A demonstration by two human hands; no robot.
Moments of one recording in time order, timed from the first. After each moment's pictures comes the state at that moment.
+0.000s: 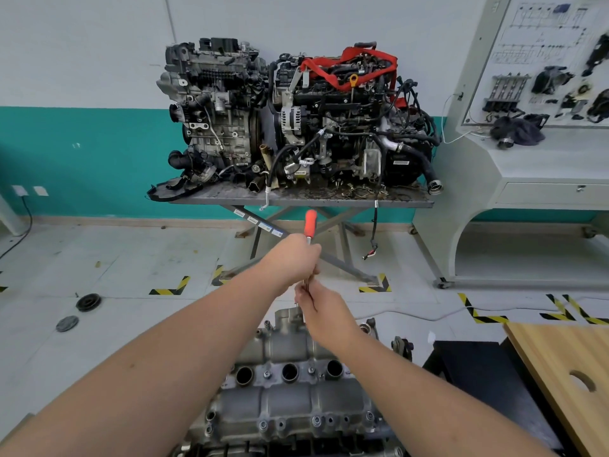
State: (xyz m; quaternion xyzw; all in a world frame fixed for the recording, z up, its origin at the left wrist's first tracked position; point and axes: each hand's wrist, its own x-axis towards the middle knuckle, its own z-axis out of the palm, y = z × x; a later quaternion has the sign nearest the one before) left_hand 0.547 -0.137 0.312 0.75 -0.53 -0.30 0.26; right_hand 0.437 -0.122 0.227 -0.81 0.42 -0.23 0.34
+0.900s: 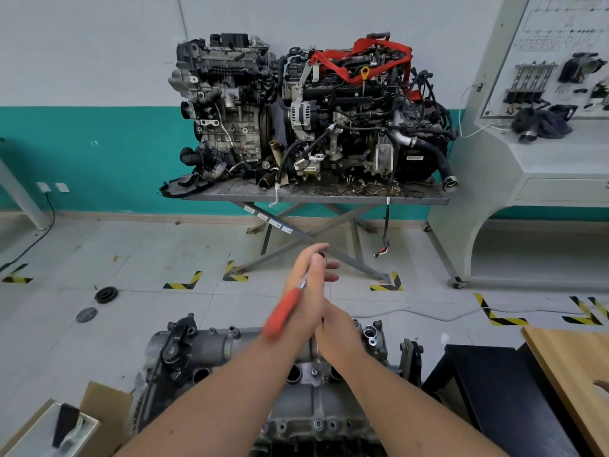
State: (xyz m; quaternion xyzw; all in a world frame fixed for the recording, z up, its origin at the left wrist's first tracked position) left_hand 0.506 -0.093 0.260 0.56 -0.42 -0.35 0.62; right_hand 0.430 -0.129 0.163 -0.81 0.47 -0.22 0.29
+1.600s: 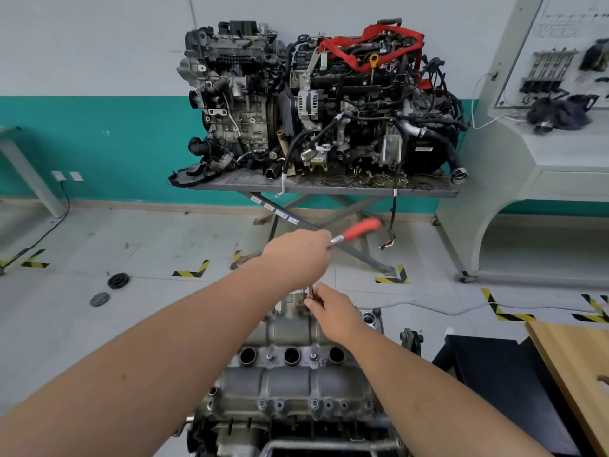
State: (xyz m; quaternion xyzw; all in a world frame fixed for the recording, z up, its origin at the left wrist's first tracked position) left_hand 0.531 -0.115 0.319 0.74 -0.66 -0.06 0.07; right_hand 0.422 -0.145 0.171 -0.81 0.43 -0.17 0.37
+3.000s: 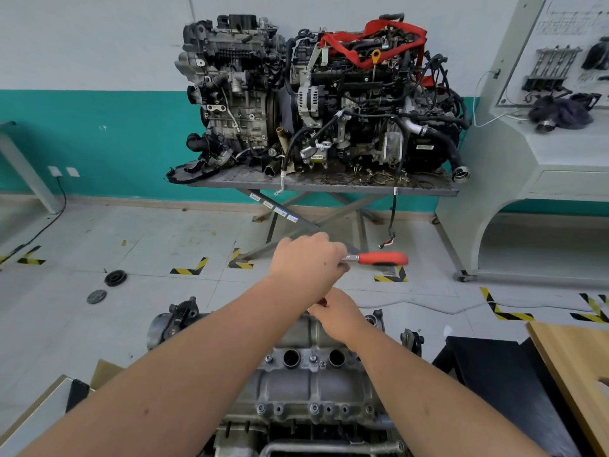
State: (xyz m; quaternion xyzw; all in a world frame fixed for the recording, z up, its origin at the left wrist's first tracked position) left_hand 0.514 -0.107 0.304 0.73 -0.68 0.05 0.03; right_hand 0.427 -0.152 0.168 -0.78 0.43 -0.16 0.42
